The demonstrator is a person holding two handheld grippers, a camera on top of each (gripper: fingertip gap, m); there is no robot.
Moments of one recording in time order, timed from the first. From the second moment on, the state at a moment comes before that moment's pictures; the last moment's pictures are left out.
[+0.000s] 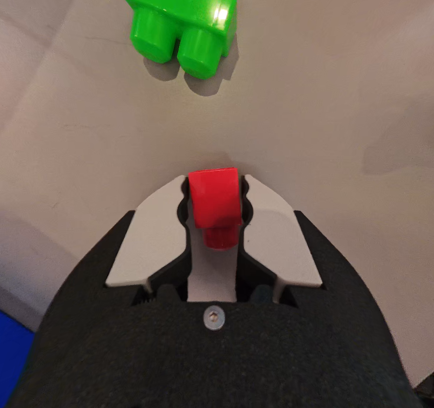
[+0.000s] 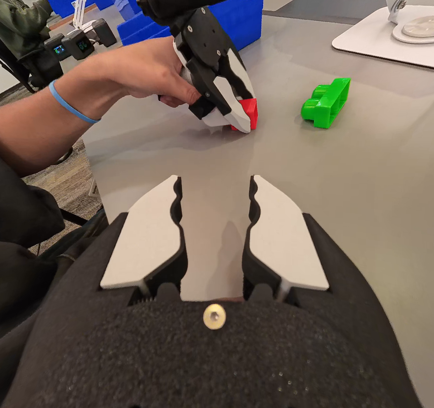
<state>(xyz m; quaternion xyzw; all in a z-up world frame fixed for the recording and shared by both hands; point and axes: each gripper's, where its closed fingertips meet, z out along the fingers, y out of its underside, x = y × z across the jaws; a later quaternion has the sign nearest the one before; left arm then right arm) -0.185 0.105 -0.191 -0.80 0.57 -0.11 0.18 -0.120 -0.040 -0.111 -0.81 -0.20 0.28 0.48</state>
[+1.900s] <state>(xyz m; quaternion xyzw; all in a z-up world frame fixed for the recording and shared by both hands) -0.357 0.347 -0.127 -0.88 0.11 -0.37 0.28 -0.148 -0.029 -0.129 -0.82 -0.24 0.29 0.43</state>
